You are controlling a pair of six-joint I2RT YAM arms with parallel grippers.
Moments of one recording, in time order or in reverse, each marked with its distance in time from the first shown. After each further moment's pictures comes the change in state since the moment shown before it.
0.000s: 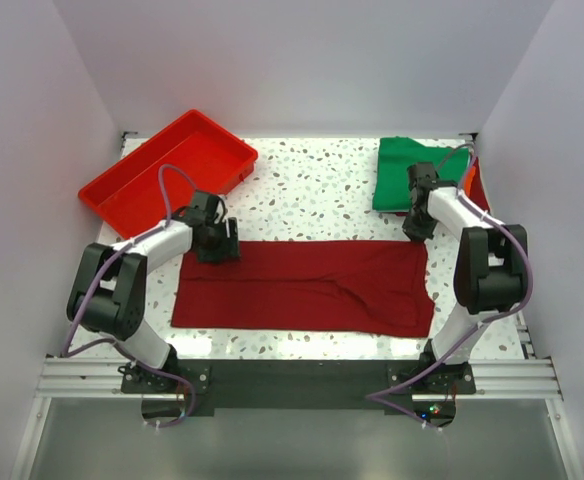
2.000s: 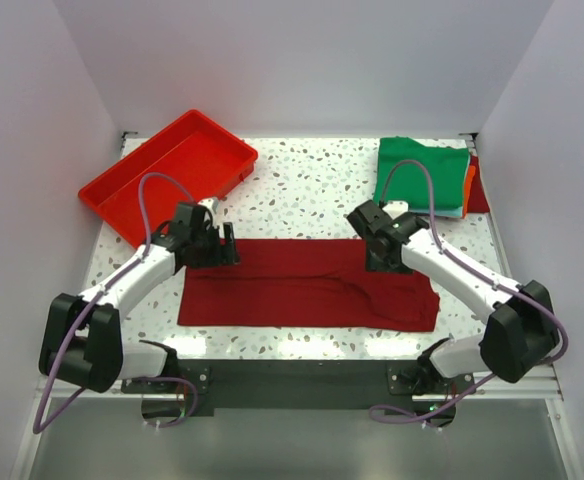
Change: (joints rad) left arm -0.005 -0.295 -0.134 0.005 0.059 0.027; right arm 0.543 -0.379 -0.154 -0.293 0.212 0.159
